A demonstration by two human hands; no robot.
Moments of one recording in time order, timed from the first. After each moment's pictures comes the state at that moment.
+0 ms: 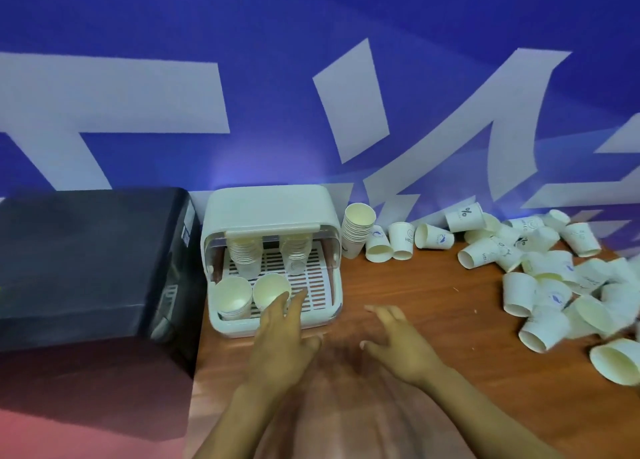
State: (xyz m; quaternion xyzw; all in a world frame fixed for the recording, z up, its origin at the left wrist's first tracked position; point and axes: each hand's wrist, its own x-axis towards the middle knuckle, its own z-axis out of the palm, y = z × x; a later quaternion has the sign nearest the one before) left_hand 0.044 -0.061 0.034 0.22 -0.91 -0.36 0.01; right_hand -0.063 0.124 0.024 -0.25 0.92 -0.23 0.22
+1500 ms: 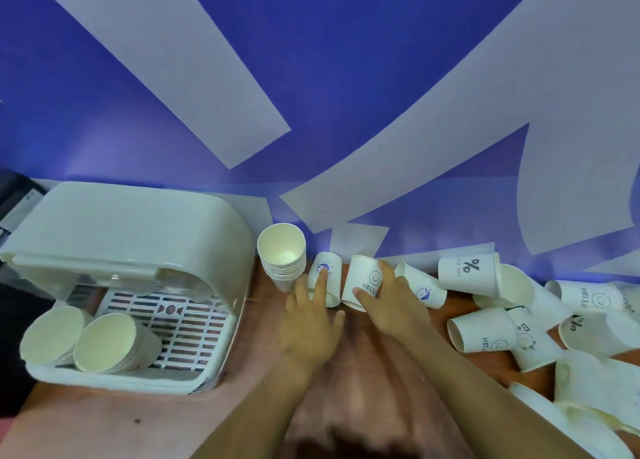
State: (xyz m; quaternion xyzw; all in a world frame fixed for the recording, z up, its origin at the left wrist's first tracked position) left_hand -0.259 0.061 -0.068 0.36 -0.90 -0.26 -0.02; right_hand -0.373 0.155 -0.042 -0.19 0.93 -0.20 0.24
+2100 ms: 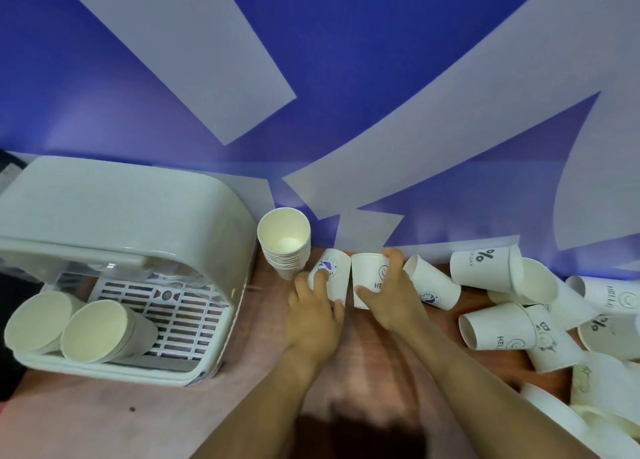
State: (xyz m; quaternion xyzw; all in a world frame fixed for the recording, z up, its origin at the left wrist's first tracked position) left_hand -0.266 0.064 -0.092 0.41 -0.87 -0.29 0.01; right_hand -0.377 0.146 -0.070 -0.20 0.89 -0.32 0.24
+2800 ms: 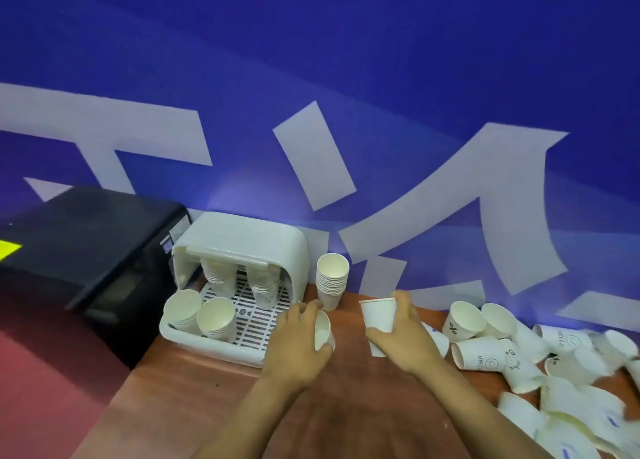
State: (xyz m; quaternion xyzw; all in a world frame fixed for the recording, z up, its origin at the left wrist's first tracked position) left_hand -0.106 0.069 0.050 0.31 -0.91 -0.24 0.10; right_hand -0.253 0.194 0.070 -0.30 0.89 -0.28 0.19
